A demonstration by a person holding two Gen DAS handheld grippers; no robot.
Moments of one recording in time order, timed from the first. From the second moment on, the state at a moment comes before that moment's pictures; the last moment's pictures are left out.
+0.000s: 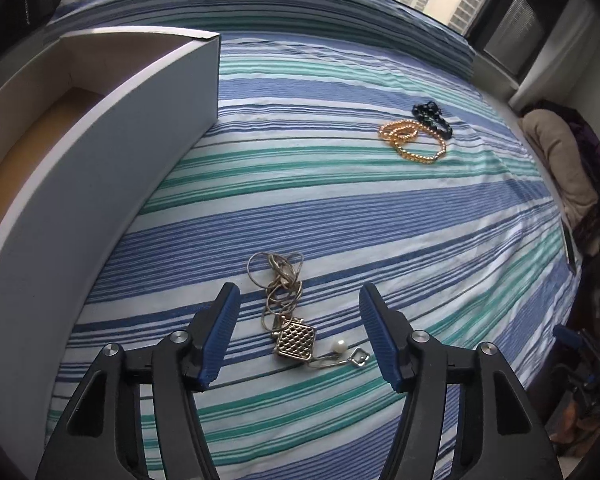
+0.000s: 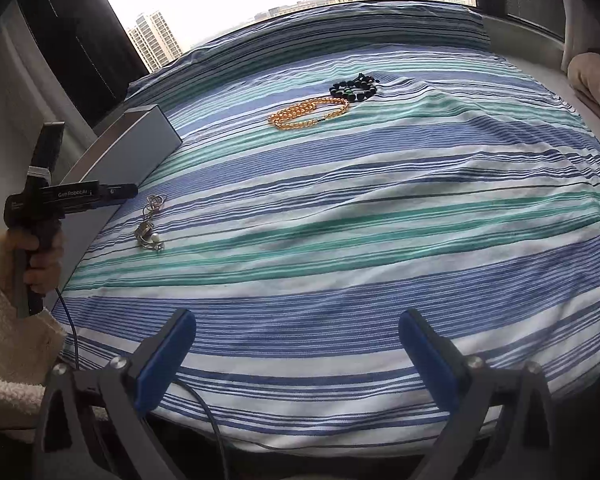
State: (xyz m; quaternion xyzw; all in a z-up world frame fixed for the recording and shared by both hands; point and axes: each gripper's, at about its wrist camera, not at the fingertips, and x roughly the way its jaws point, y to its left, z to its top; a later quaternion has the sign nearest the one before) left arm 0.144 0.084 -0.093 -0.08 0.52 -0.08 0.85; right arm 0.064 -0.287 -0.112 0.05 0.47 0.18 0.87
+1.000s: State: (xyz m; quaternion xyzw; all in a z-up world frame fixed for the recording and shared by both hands) left arm 0.047 0.155 -0.091 -0.17 0.48 -0.01 0.86; right arm 0.380 -0.138 -0.151 0.06 0.53 0.06 0.84
